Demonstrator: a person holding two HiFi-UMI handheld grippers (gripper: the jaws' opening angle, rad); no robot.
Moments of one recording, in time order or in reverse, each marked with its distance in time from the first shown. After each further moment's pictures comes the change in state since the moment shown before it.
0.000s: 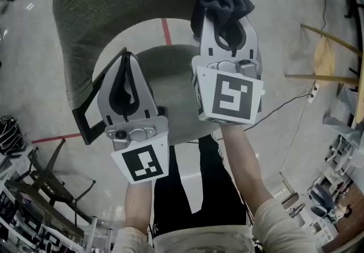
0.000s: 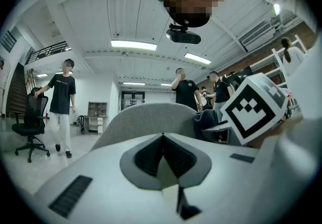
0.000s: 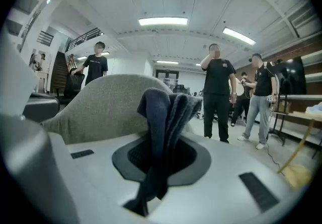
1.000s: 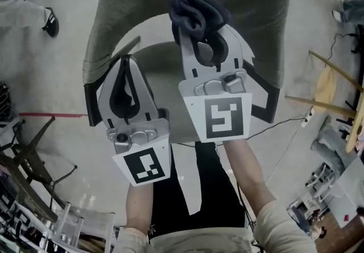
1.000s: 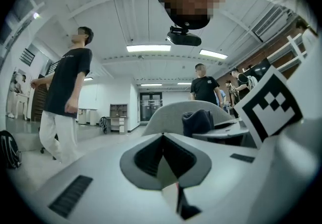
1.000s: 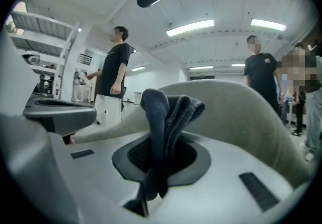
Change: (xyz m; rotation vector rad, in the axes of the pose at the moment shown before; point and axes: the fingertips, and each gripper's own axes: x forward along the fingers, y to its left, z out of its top) left arm -0.049 0.067 -0.006 -0.010 0.001 0.223; right arm -0.018 0.148 0.025 0.026 -0.118 0.446
